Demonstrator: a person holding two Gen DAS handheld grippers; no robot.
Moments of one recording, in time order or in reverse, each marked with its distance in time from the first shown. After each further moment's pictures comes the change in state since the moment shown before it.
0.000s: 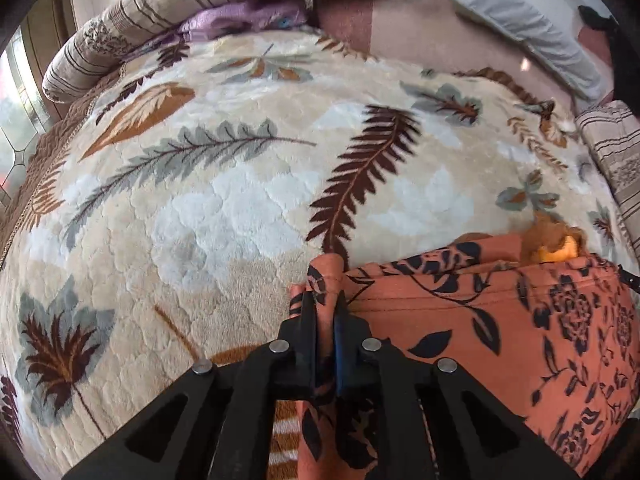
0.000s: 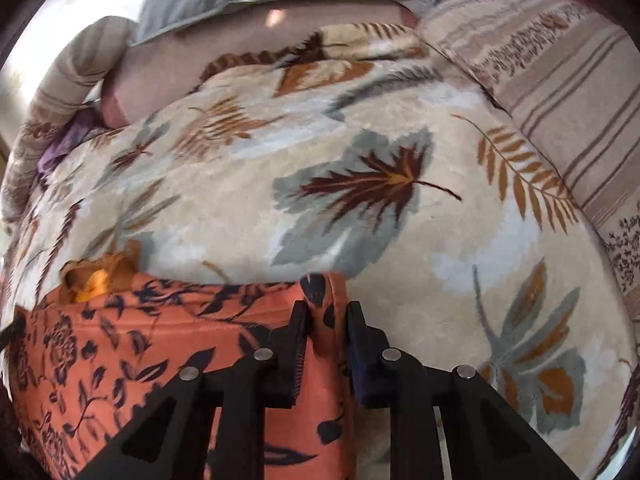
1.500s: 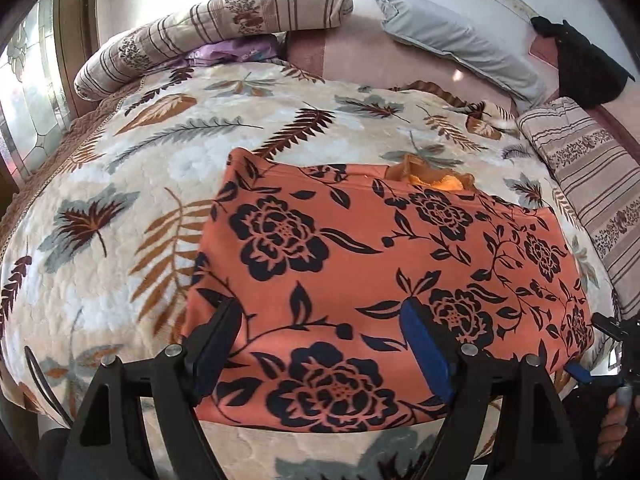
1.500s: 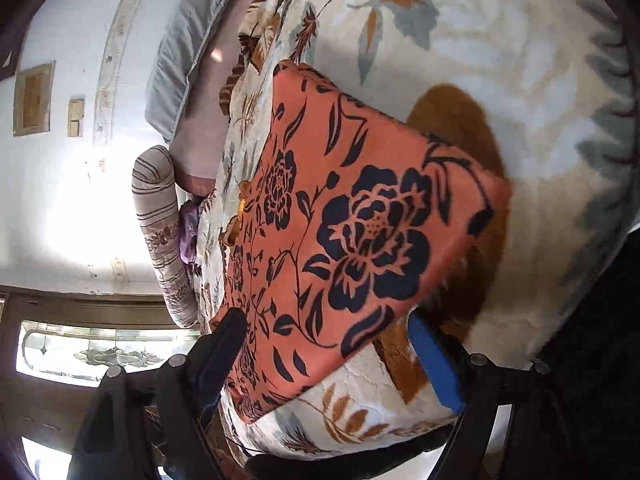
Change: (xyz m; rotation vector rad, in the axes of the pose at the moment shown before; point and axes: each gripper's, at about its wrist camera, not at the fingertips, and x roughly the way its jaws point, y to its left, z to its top) left arm -0.126 -0.070 -0.127 -0.024 -0.111 -0.080; right arm -0.077 -0.022 -0.202 0.738 0.115 0.670
